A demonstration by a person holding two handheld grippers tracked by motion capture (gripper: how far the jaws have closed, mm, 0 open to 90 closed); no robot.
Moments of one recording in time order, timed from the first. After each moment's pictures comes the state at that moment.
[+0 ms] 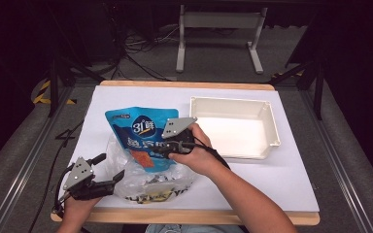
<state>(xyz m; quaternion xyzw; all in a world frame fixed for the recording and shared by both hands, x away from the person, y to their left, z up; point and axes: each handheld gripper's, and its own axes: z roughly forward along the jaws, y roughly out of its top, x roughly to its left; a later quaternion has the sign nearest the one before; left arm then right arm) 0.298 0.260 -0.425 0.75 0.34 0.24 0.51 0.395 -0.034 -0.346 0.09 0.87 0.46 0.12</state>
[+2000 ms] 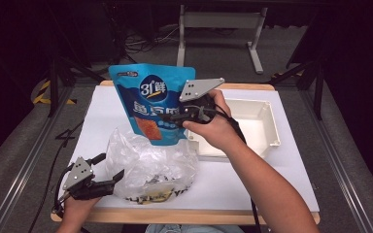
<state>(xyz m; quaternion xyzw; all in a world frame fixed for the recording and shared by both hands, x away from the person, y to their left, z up) 0.298 0.260 -0.425 0.75 0.34 0.24 0.52 0.410 -0.071 -0.246 0.10 0.84 0.51 0.16</state>
